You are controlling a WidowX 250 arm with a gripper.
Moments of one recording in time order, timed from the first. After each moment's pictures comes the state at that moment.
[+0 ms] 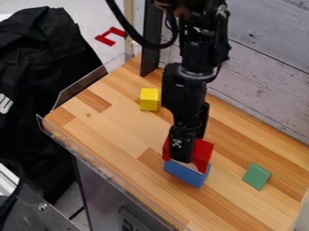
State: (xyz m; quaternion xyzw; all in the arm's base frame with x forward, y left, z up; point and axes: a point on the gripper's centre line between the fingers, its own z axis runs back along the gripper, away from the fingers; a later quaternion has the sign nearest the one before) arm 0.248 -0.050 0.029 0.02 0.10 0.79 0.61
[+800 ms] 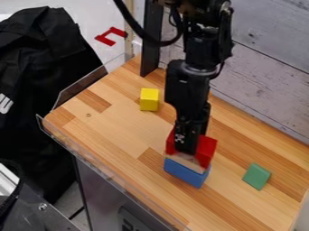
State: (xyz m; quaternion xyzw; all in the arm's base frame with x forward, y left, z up) arm 0.256 -0.051 0.034 0.02 0.10 0.78 0.62
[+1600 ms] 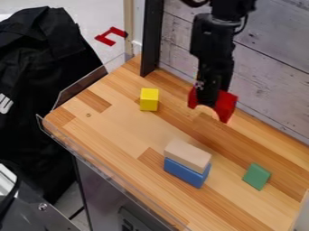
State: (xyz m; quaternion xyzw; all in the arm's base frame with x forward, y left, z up) arm 0.323 -0.034 0.053 0.03 0.10 0.73 0.68
